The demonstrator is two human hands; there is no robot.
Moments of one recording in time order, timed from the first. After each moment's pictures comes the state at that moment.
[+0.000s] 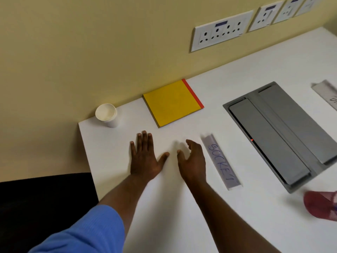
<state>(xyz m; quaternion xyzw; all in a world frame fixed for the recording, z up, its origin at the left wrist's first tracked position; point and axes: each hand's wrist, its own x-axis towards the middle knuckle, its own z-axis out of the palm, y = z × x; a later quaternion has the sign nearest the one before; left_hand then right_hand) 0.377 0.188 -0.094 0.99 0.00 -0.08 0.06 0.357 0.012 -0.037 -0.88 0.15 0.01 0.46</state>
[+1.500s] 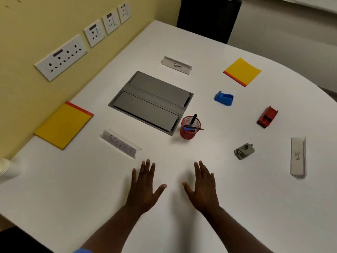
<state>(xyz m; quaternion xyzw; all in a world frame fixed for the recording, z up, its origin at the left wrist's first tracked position) 0.158 -0.030 -0.012 0.90 -0.39 -0.14 0.15 0.009 -0.232 0.011 -0.91 0.33 0.04 0.25</state>
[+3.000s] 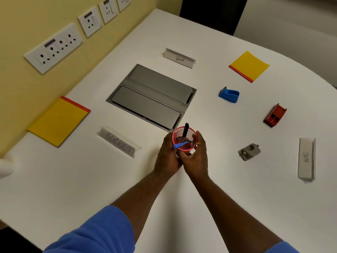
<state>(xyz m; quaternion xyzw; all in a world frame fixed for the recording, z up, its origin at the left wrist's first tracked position) 0.200 -0.170 0.016 0.83 -0.31 -0.18 0.43 0.121 -0.261 0.024 -0.75 0.40 -0.18 0.49</state>
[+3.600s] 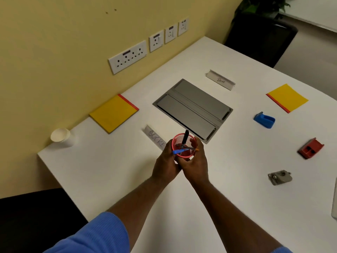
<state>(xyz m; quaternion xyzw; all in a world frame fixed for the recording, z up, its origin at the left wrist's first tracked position) 0.223 -0.026 0.057 0.85 -0.21 -0.15 0.45 0.168 -0.143 0.080 -0.81 0.25 -0.14 0.52</state>
